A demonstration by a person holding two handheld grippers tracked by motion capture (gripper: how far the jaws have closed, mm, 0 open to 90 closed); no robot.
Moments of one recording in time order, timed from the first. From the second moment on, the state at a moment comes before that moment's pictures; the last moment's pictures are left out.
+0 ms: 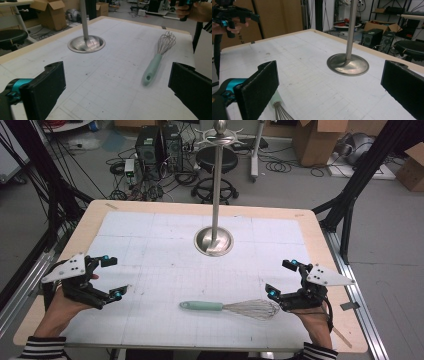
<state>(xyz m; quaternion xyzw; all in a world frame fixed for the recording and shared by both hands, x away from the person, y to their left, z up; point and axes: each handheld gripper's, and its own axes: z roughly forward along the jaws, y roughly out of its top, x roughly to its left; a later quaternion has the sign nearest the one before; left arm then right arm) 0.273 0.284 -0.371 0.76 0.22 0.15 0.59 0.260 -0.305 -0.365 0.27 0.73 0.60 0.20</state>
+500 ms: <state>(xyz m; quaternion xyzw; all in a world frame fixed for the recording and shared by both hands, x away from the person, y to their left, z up) 0.271 0.298 -0.371 0.75 0.22 0.17 0.60 0.258 -0.306 -0.363 0.27 0.73 0.59 0.21</state>
